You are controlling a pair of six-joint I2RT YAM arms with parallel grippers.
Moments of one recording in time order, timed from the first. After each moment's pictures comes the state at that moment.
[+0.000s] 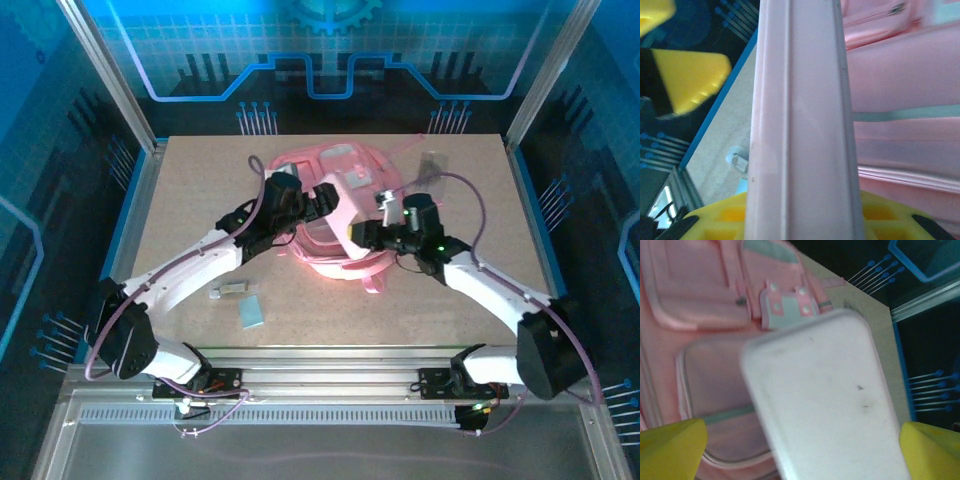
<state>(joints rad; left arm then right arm) -0.62 1.45 1.19 -0.29 -0.14 -0.82 0.42 1.27 0.78 -0.02 -0.47 0.48</state>
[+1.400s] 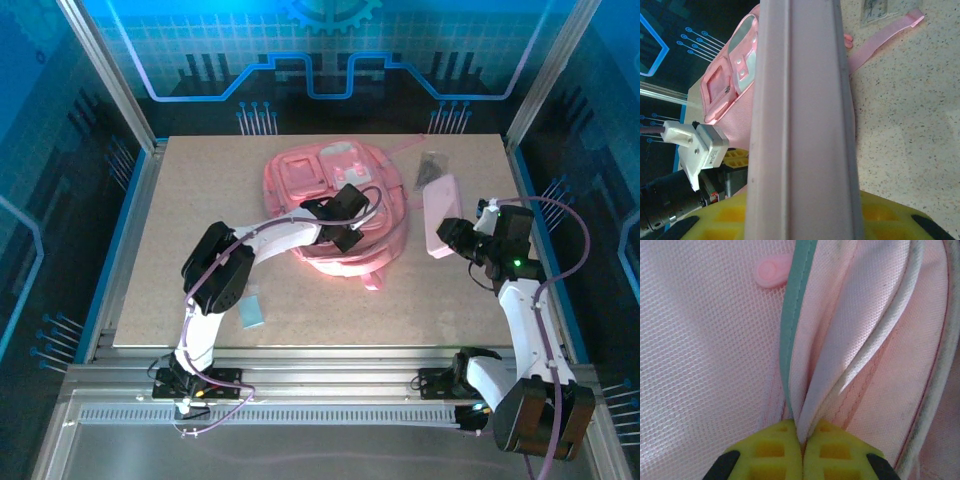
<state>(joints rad) -0.72 2.06 1.59 -0.56 -0.13 0.11 -0.18 0.97 0.74 -0.45 -0.53 0.51</state>
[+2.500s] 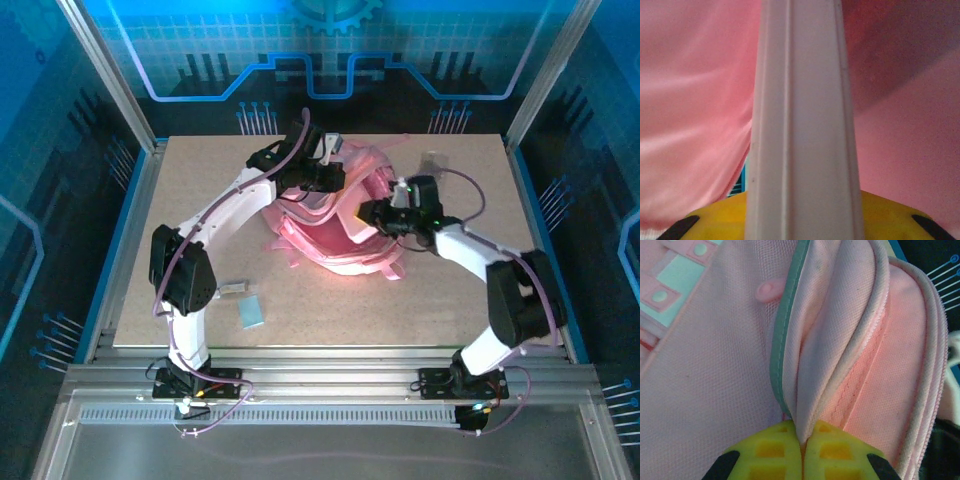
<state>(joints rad) -0.51 1.92 1.83 -0.66 0.28 -0.37 0.30 1.64 0.96 0.07 -0.65 0.89</state>
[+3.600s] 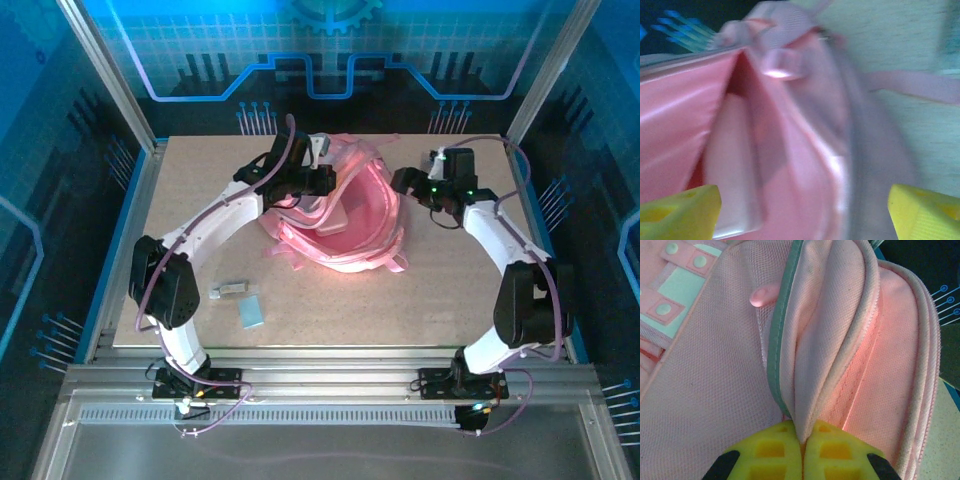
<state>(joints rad) -0.49 1.78 1.59 -0.46 0.25 -0.42 0.06 1.58 1.18 -0.35 -0.31 0.49</state>
